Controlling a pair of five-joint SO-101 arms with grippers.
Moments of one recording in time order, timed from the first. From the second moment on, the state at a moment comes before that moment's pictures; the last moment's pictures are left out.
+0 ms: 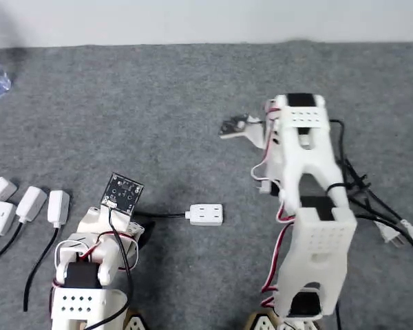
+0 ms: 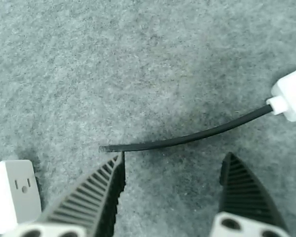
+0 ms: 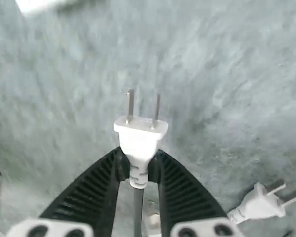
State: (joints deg) left arm -3.5 -80.2 88.4 55.8 -16.7; right arm -4.8 30.5 -19.4 97.7 67.9
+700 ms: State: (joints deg) left arm 17.8 -80.2 93.1 20.3 11.7; right arm -22.9 10.3 -19.3 100.3 39.3
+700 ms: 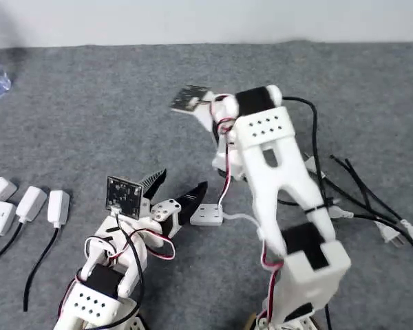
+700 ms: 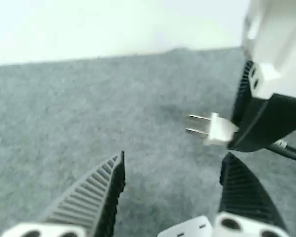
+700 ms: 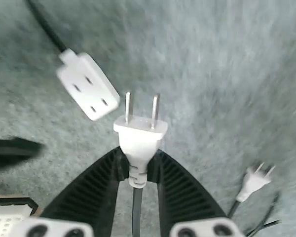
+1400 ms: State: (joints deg) left arm 12.1 -80.2 93.1 19.2 14.4; right arm -30.5 5.8 -11.3 100.4 39.4
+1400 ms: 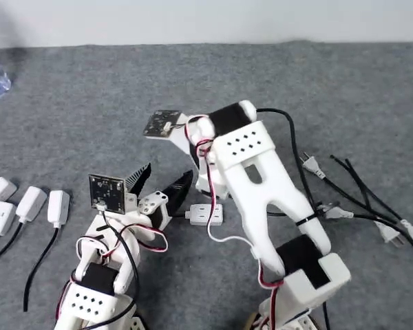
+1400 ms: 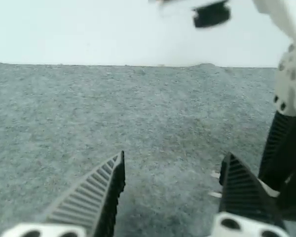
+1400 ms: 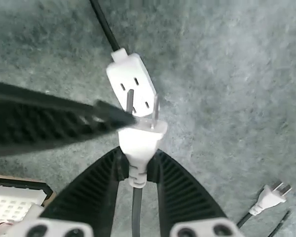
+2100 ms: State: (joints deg) left arm 12.4 -81.1 93.0 19.2 14.8; right arm -34.2 -7.0 -11.3 100.4 38.3
